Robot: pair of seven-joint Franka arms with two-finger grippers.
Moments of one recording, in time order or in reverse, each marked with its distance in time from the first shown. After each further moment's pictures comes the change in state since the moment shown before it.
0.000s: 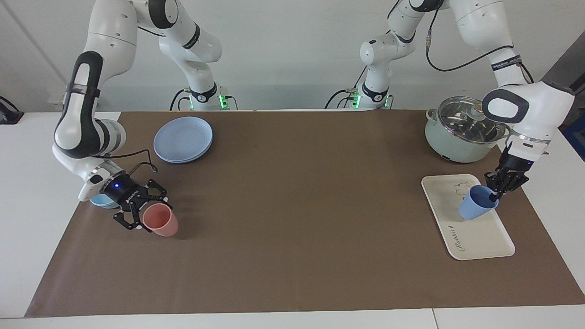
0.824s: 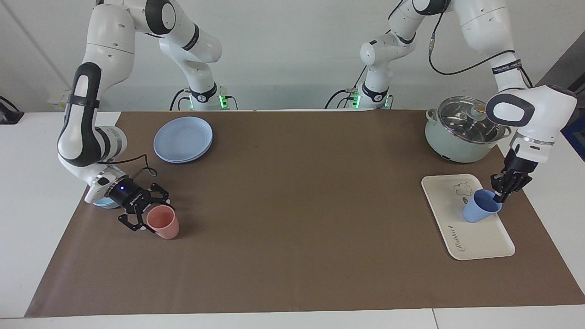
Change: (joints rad) left arm 0.038 0.025 -0.002 0.000 -0.023 0.029 -0.003; right arm -0.012 0.021 0.001 -0.013 0.005 -0.012 -0.143
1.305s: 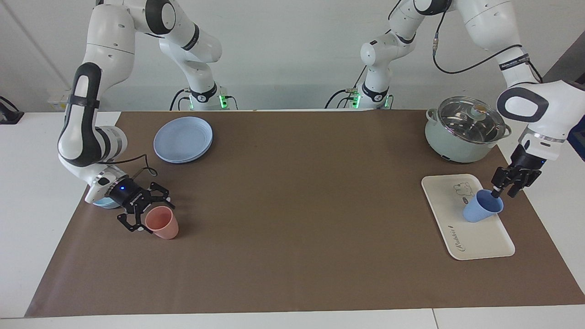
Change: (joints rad) left arm 0.016 0.000 0.017 0.119 0.004 -0.250 0.000; right arm 0.000 0.000 0.000 -0.003 0.001 -0.002 0.000
